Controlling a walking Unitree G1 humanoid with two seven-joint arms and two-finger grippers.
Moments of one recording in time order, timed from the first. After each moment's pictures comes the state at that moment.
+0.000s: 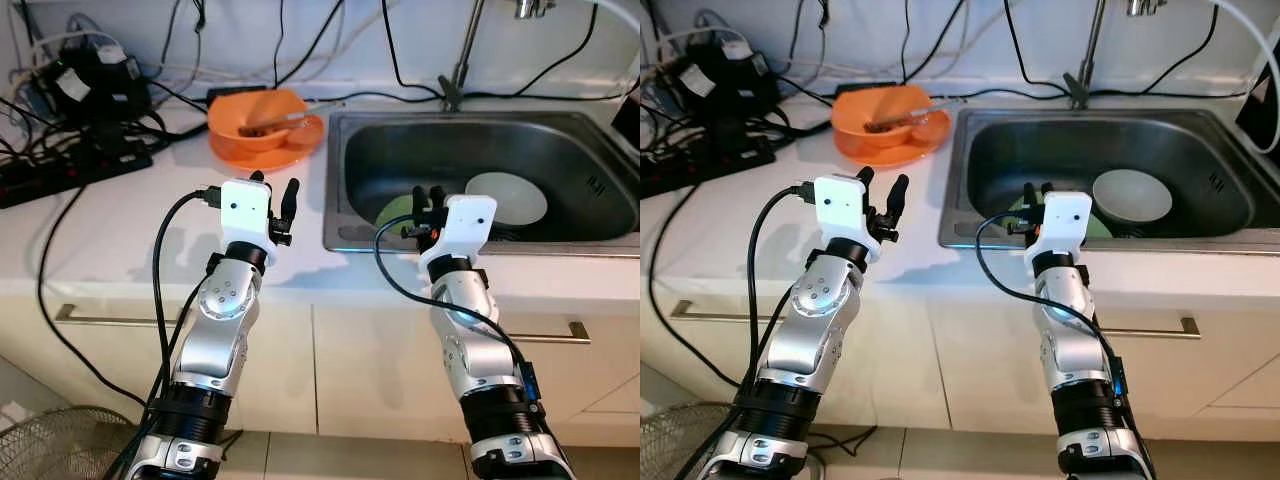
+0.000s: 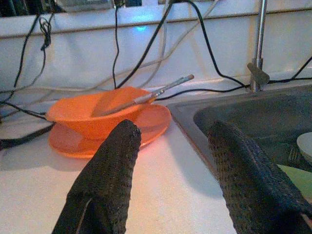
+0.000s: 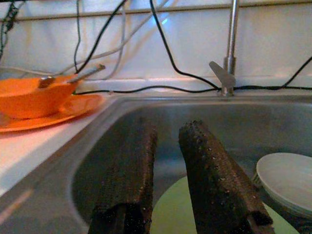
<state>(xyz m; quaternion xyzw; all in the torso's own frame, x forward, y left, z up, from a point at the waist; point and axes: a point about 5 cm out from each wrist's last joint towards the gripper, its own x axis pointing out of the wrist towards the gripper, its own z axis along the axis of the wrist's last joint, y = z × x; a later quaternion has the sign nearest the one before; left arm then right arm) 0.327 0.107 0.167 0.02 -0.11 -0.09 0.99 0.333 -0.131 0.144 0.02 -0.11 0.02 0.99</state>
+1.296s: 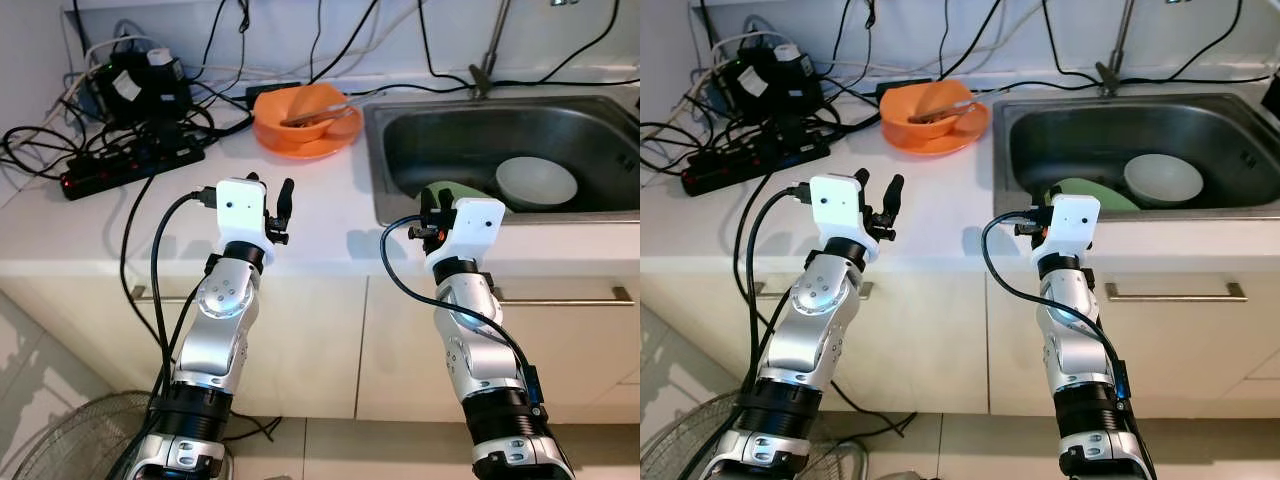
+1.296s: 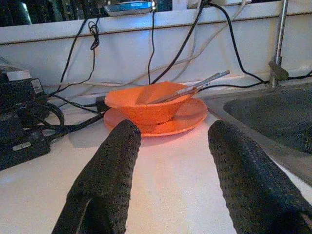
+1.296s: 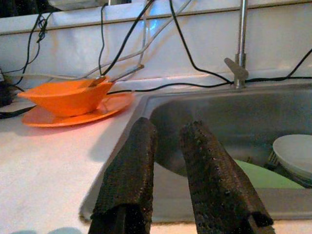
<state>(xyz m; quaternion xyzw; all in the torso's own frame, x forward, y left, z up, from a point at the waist) 0.329 0.111 0.166 0.01 -0.10 -0.08 0.99 0.331 -0.136 0.141 0.02 -0.10 0.01 0.99</state>
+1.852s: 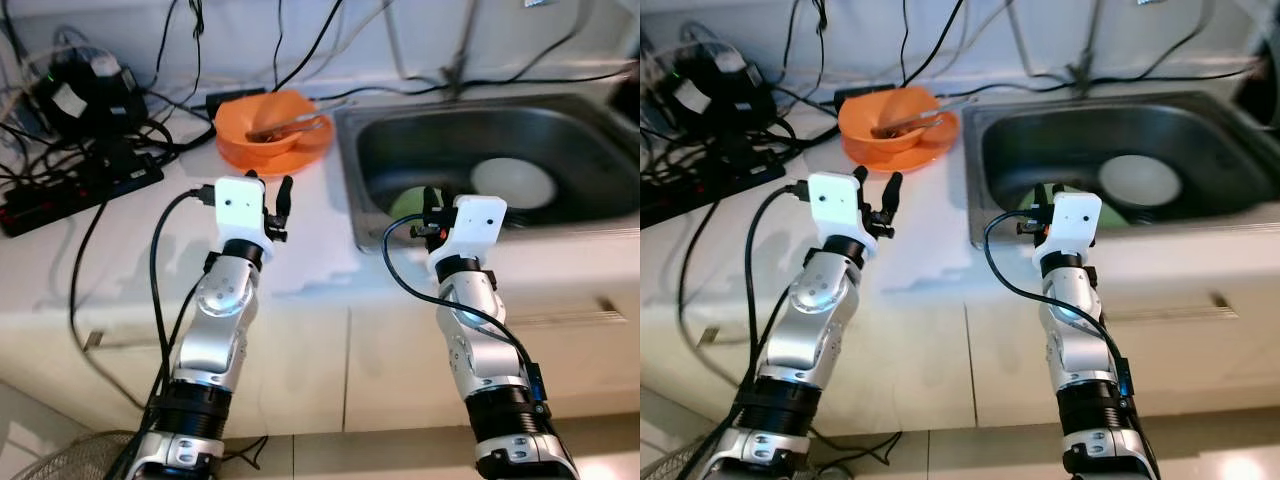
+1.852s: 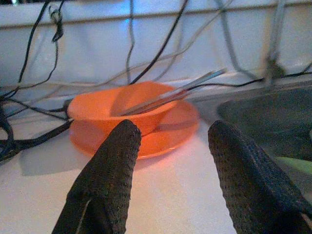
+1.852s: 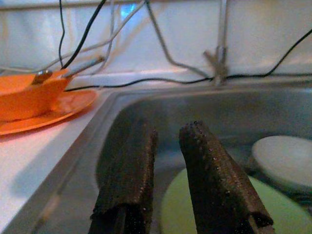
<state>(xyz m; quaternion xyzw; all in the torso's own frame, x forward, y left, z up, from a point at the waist) 0.331 0.117 0.169 0.01 -0.11 -0.07 0.99 0.334 -0.131 0.143 0.02 -0.10 0.01 0.99</state>
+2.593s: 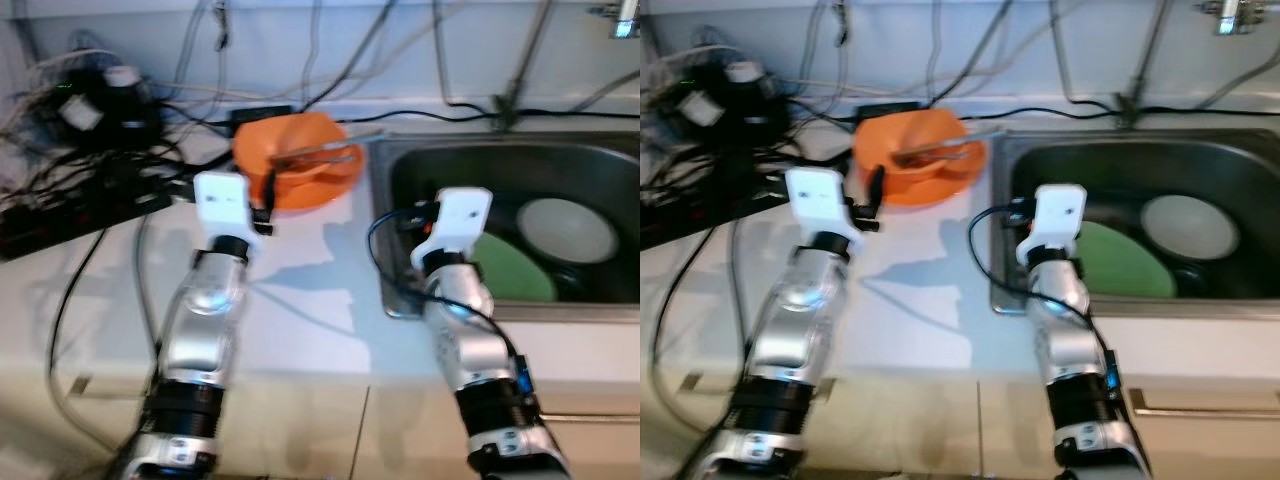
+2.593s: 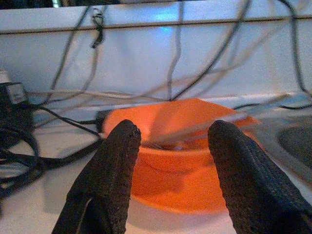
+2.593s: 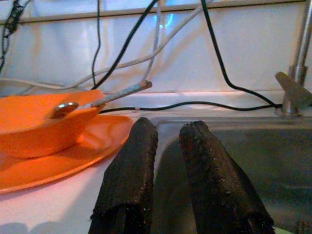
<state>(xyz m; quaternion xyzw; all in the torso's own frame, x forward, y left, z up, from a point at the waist) 0.329 0.112 0.173 -0.01 -0.12 -0.07 0.99 0.337 -0.127 0.152 0.02 -0.12 0.03 0.99</state>
